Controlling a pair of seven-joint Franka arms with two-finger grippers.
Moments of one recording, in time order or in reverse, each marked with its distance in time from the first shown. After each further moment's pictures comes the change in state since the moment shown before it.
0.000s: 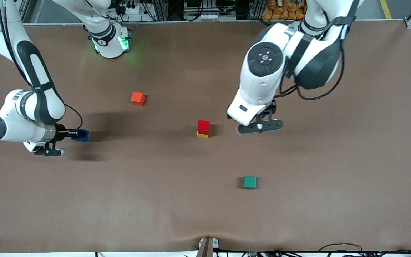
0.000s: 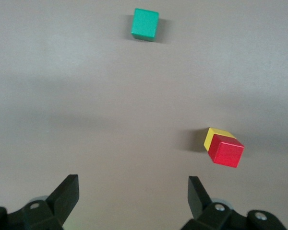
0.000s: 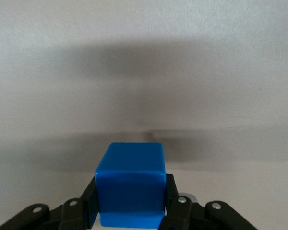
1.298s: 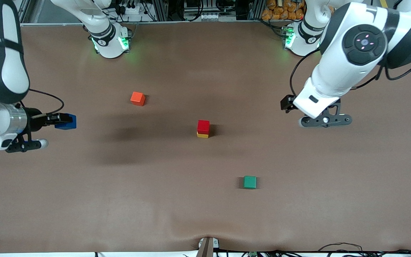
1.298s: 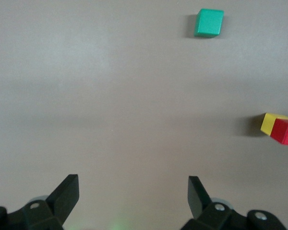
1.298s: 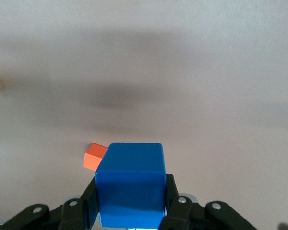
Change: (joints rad) left arm 0.220 -0.252 0.001 -0.242 0.000 -0.027 0.316; right arm 0.124 -0.138 0.009 0.439 0.013 -0.643 0.028
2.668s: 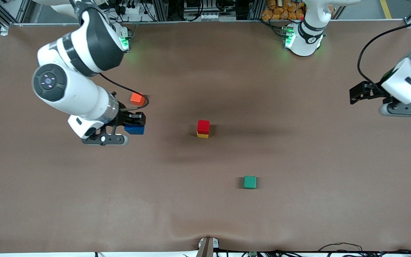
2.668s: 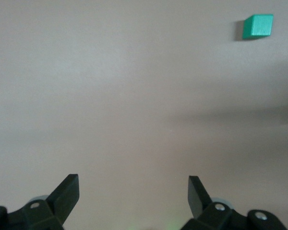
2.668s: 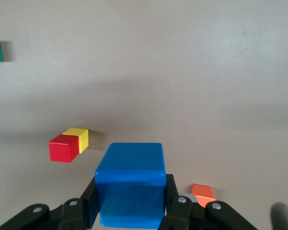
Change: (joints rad) left arm 0.262 -0.128 0.014 -0.018 0.011 -0.037 0.369; right arm 0.421 0.091 0.007 0.171 0.032 0.193 0.591
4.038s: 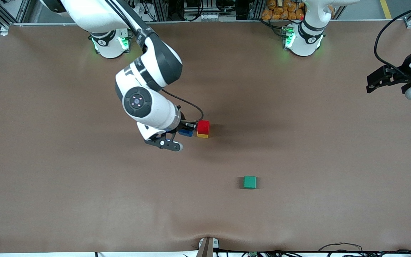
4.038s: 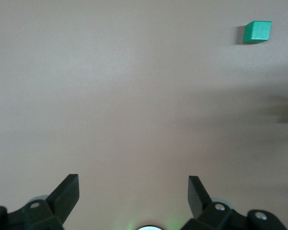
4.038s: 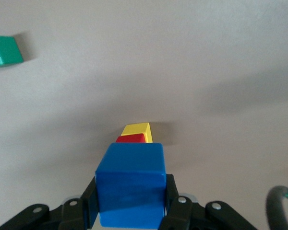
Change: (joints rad) left arm 0.023 -0.046 0.004 0.051 0.001 -0.088 0.000; right arm 0.195 0.245 0.000 0.124 0.106 0.130 0.372
